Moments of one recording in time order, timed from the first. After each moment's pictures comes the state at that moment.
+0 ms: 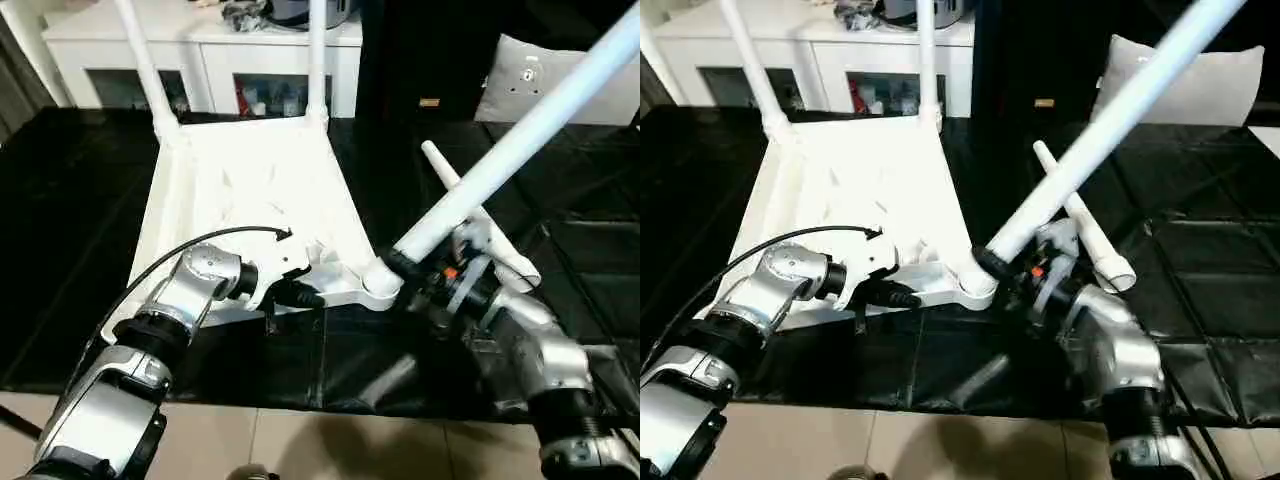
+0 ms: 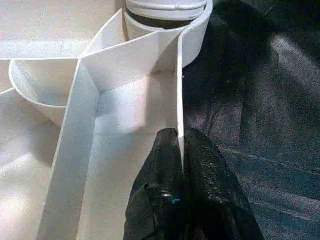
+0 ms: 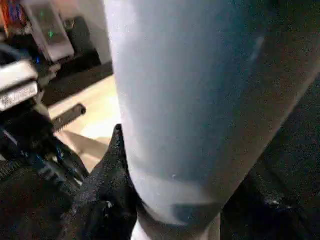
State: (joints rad) left arm -0.70 0.33 -0.32 0.79 0.06 0.02 -1.17; right arm -0.35 -0.27 -0.01 0.41 0.32 0.15 0.86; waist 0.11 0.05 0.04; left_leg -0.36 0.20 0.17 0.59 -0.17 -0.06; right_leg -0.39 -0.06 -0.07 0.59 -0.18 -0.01
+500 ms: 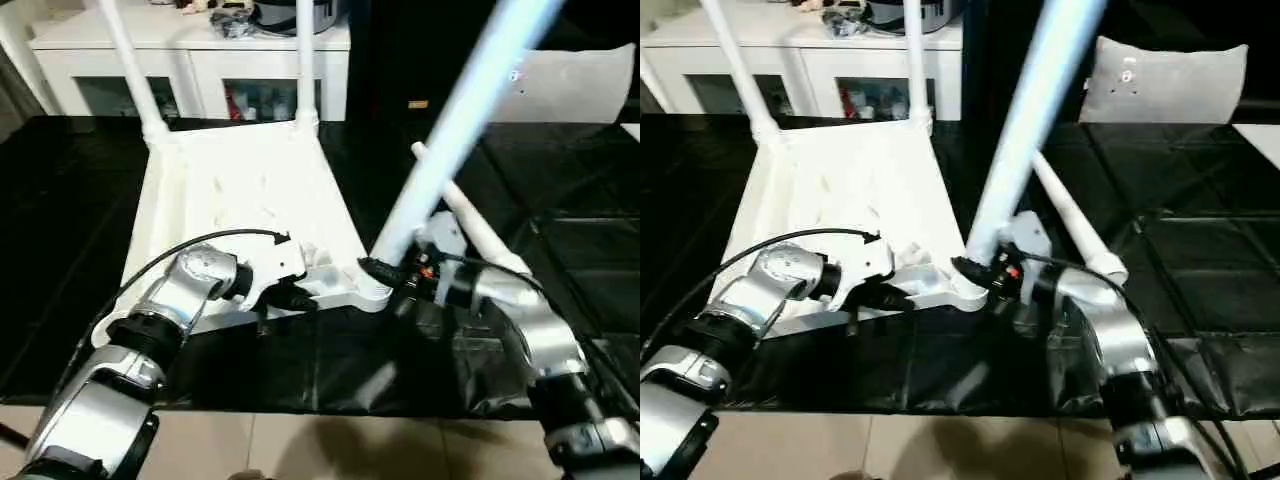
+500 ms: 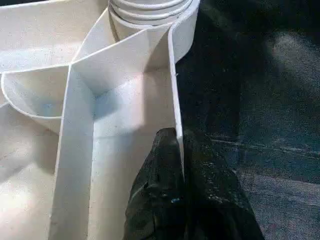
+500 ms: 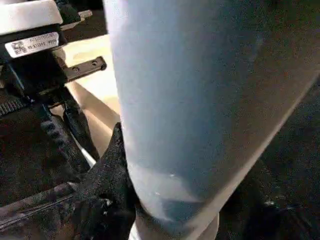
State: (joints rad) left arm -0.70 0.37 -0.35 0.78 0.09 -0.03 -1.20; right arm -0.44 -0.34 0.14 0.38 0.19 0.17 0.89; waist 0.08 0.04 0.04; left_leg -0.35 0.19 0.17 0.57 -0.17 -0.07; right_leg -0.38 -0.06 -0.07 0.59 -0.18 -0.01
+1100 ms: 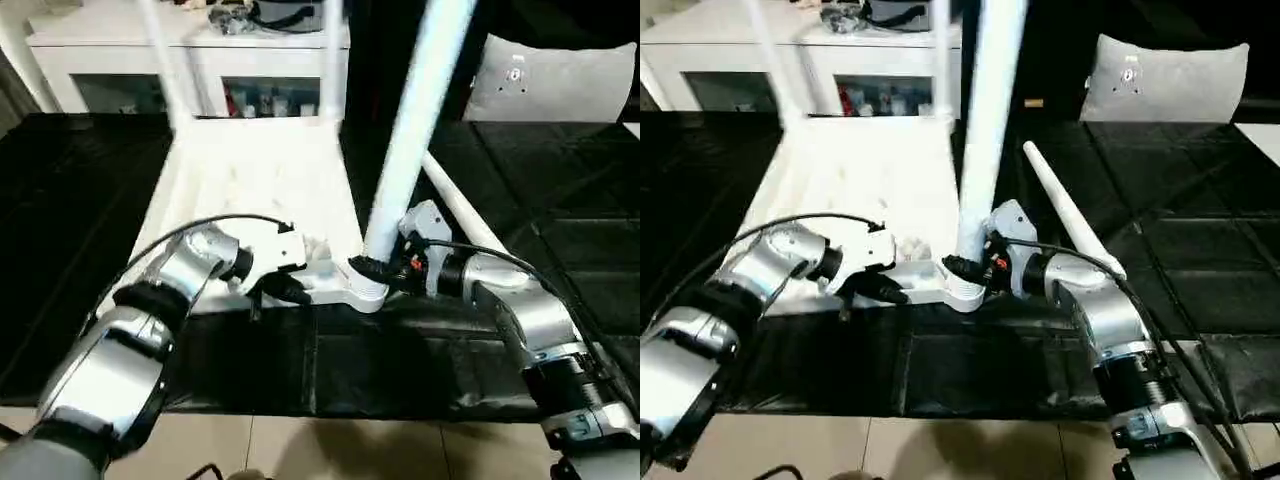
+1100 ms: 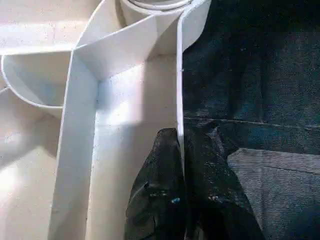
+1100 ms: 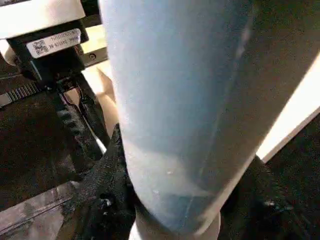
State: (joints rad) left arm -0.88 0.35 -0.39 1.06 0.16 -0.13 -1.24; right arm -0.47 -0.32 0.17 0.29 0.16 0.36 0.86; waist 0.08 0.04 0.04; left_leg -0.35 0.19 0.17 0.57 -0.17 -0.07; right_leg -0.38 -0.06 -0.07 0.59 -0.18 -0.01
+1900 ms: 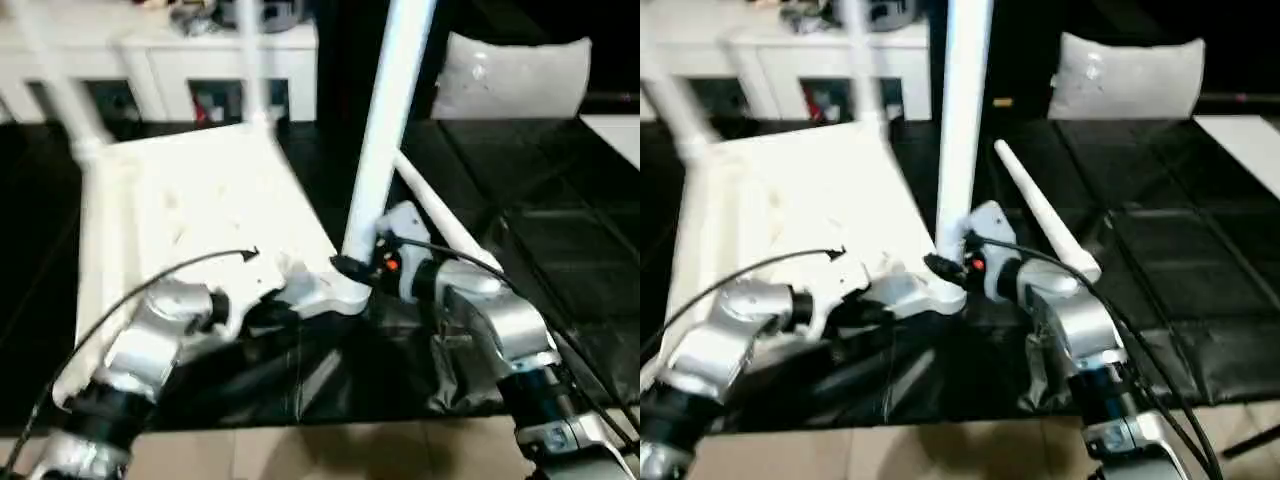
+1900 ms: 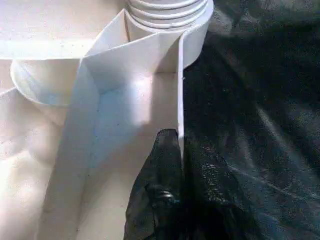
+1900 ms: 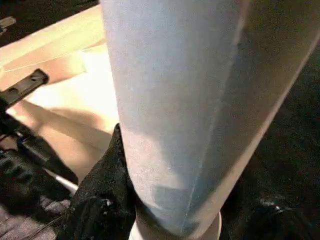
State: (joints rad) left arm -0.35 0.40 -0.23 0.09 0.10 0.51 -1.02; right arm -0.44 -0.22 0.17 0.21 0.16 0.47 0.71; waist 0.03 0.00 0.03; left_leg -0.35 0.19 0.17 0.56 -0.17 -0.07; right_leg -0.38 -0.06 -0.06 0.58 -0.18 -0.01
